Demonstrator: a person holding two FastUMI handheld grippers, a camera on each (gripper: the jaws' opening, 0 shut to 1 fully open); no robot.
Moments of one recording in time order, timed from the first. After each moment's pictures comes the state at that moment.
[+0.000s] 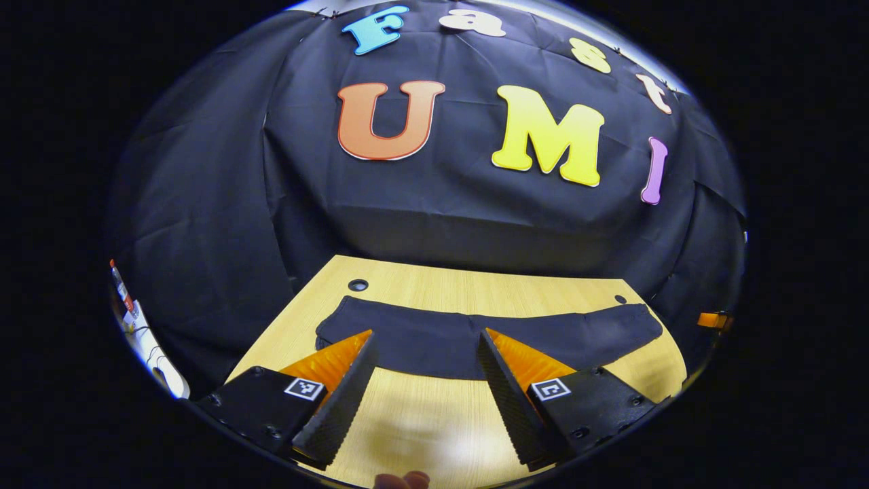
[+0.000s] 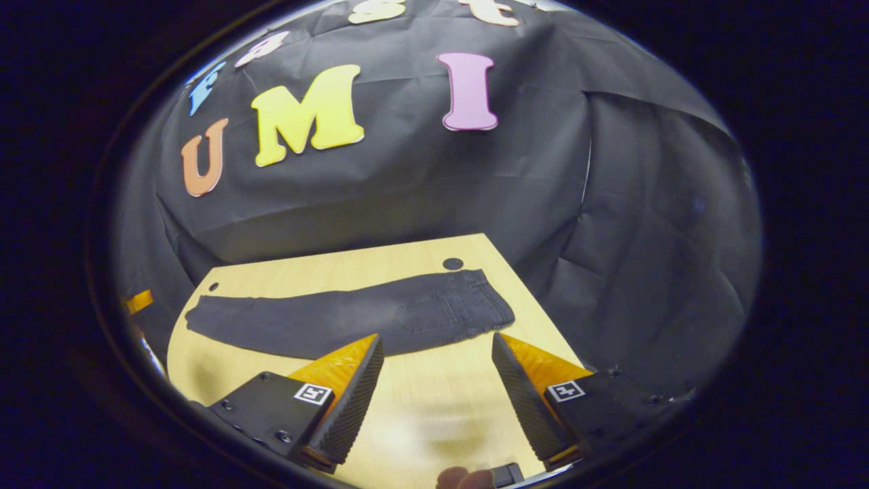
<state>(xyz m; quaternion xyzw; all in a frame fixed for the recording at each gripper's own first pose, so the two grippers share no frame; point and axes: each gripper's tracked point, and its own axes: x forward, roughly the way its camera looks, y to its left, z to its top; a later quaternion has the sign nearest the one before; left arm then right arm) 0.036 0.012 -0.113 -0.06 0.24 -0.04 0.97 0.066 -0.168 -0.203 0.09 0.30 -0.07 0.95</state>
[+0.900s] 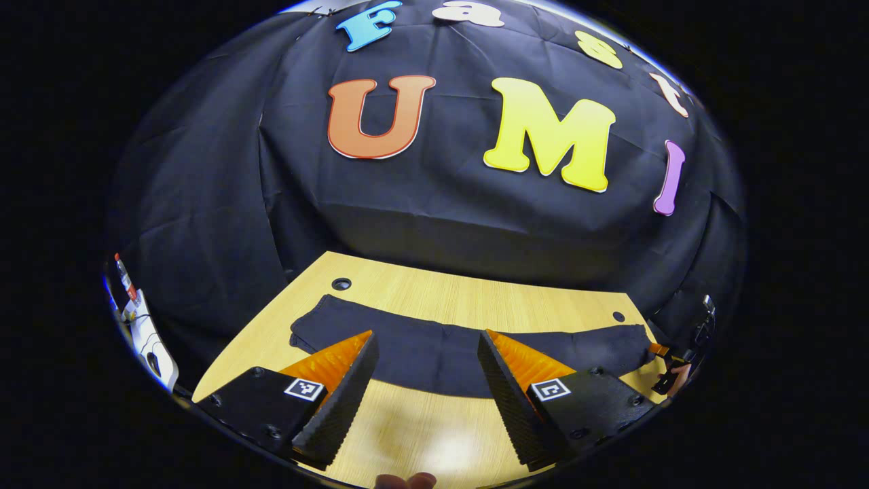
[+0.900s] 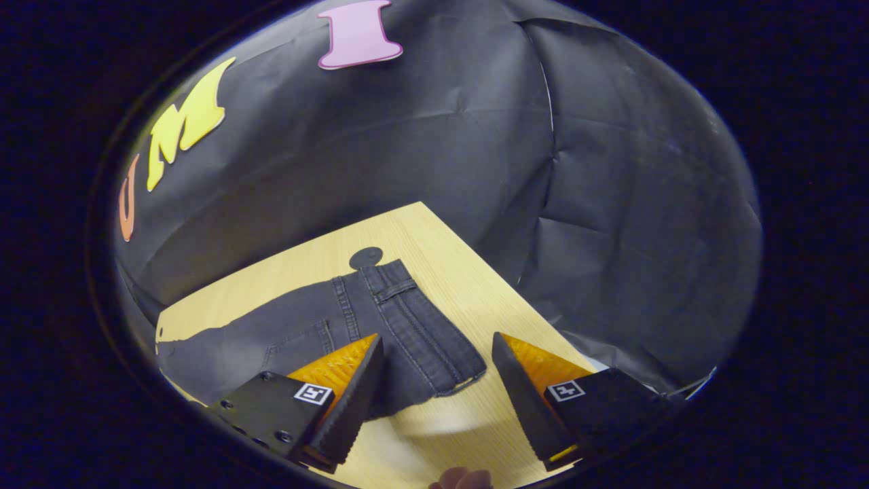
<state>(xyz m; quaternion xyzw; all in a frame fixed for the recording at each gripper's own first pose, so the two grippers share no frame) 0.062 -0.052 -0.090 -0.07 0.26 0.00 0.96 0.236 -0.290 -0.384 0.17 0.32 -0.15 0.92</state>
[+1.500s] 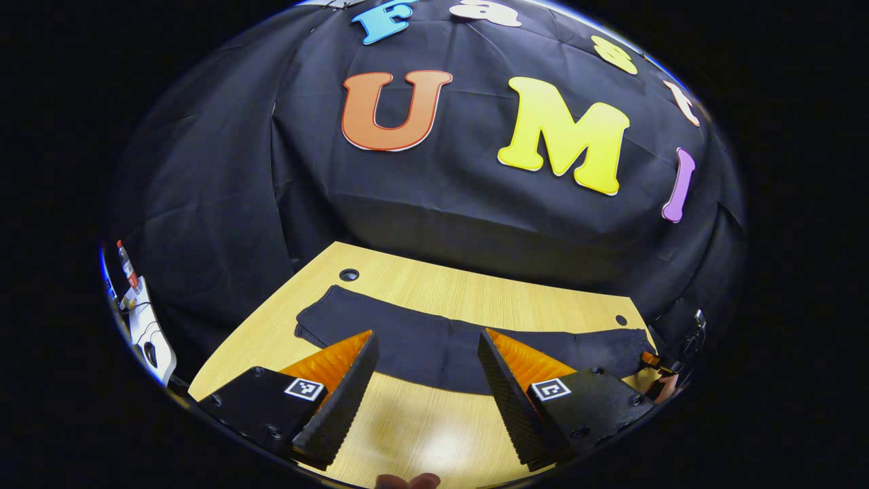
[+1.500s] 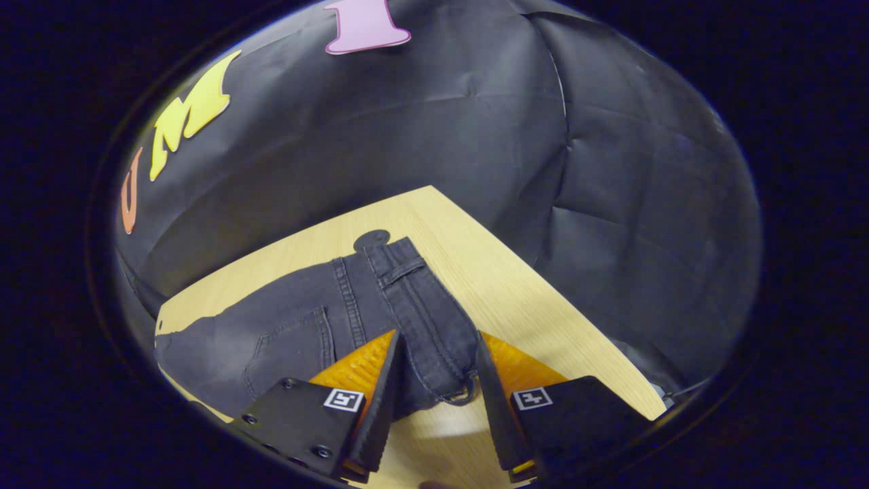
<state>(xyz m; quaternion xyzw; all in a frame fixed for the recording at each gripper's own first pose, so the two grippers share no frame) 0.060 -0.039 -0.096 -0.10 0.27 0.01 0.96 0.244 -0.273 -0.405 0.16 0.33 -0.13 0.92</state>
